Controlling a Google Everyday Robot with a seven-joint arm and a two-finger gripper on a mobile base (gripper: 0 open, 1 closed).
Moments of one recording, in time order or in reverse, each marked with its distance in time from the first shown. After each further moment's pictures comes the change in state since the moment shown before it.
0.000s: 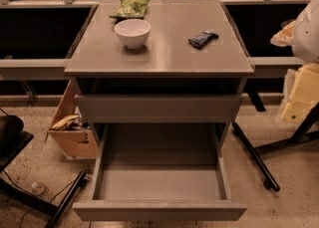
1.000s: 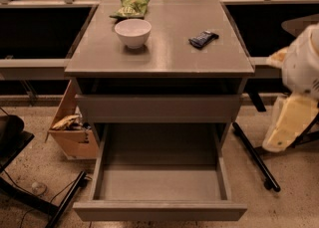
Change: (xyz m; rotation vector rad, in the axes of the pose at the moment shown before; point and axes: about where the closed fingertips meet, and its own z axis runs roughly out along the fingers) arm 0.000 0.025 0.033 0.031 -0.010 0.024
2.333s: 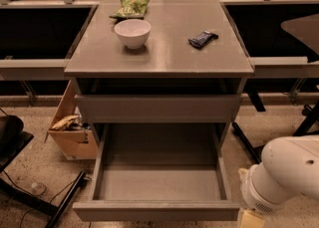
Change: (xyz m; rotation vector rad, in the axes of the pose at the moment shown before) arm 0.096 0.150 0.254 -0.244 0.086 0.089
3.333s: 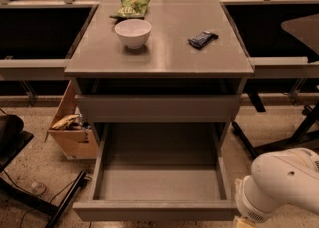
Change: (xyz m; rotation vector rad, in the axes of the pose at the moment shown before) arm 0.012 0.005 0.055 -0.032 0.026 0.014
